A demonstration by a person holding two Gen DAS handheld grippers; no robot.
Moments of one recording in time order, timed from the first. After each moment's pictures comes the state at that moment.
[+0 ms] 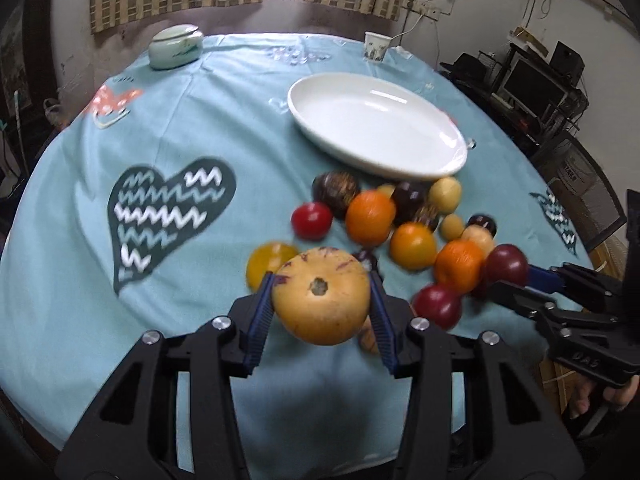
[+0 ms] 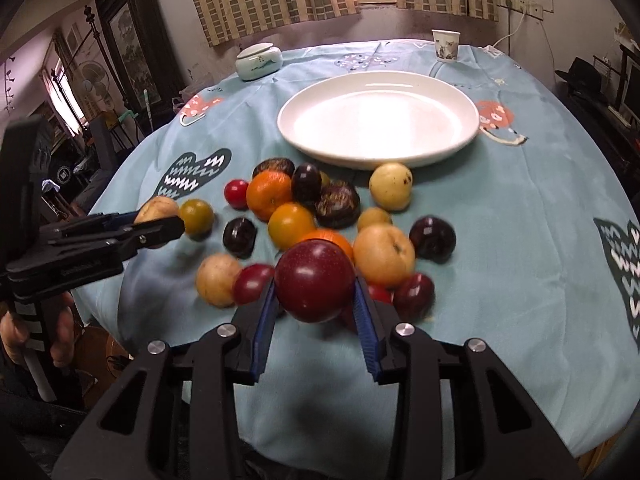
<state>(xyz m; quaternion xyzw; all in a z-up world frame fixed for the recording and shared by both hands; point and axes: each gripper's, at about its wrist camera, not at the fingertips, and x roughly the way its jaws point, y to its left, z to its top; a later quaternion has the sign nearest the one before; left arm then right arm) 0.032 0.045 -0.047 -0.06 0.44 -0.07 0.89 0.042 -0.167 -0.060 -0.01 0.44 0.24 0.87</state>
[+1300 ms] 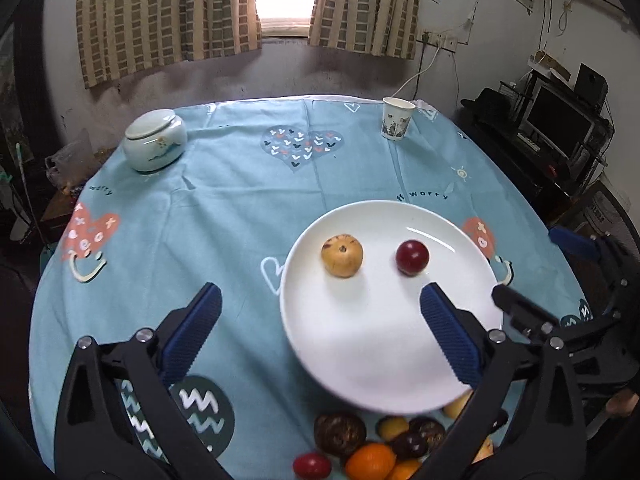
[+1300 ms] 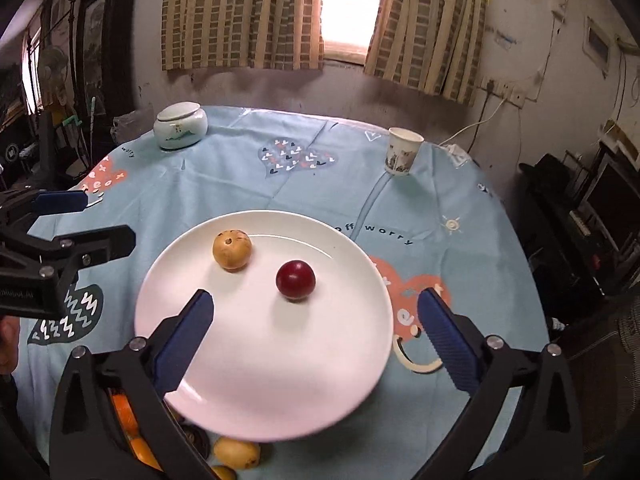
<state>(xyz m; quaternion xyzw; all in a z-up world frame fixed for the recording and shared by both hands) 0.199 0.030 0.023 -0.03 0.39 -0.02 0.92 0.214 -0.162 0.015 -0.12 0.34 0.16 0.92</state>
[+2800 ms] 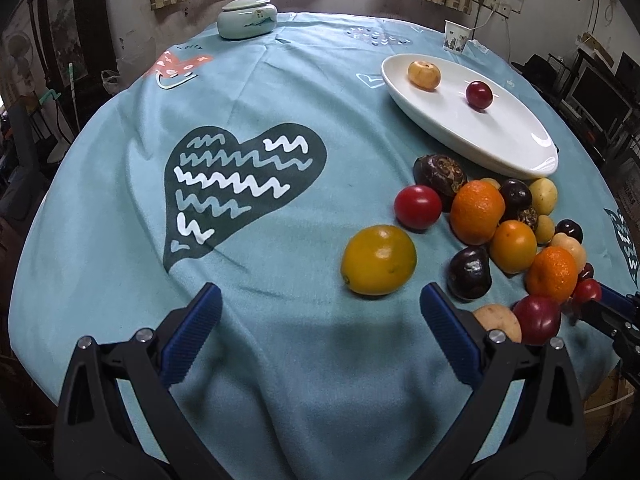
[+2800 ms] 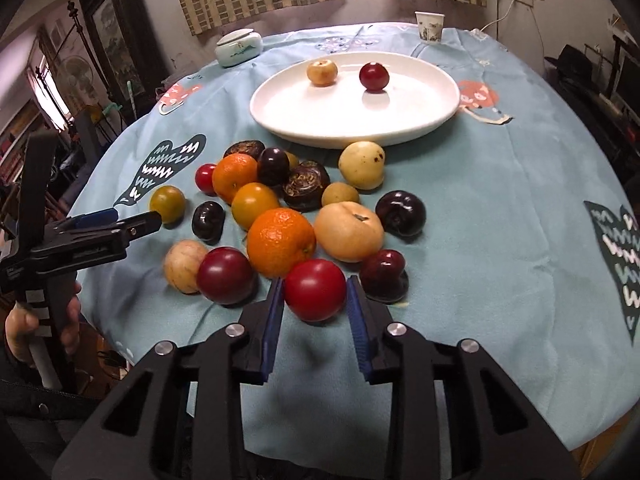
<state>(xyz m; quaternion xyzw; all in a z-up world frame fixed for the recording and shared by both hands) 0.039 0.073 -0.086 -0.06 0.47 0.06 0.88 0.040 -0.182 -0.073 -0.02 0.46 0.22 0.86</state>
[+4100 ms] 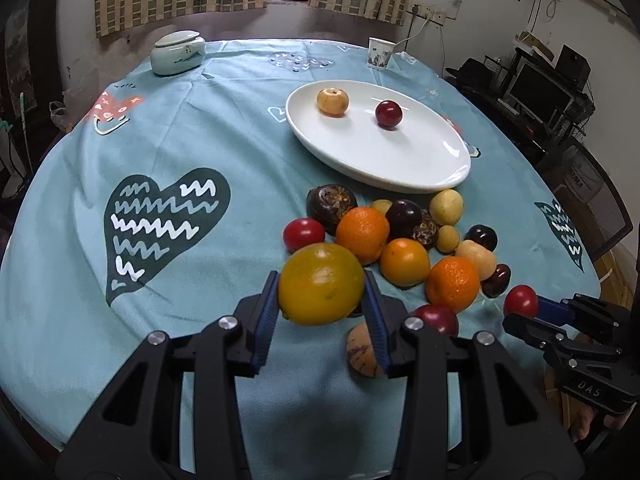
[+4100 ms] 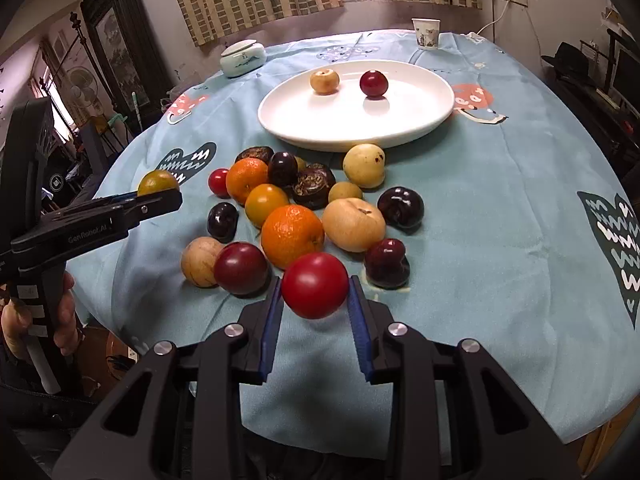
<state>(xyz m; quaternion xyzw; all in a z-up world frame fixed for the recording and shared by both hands) 0.038 0.033 -0.047 -0.06 0.43 -0.05 0.90 0.028 -0.188 -0.066 0.00 0.45 0.22 0.86</state>
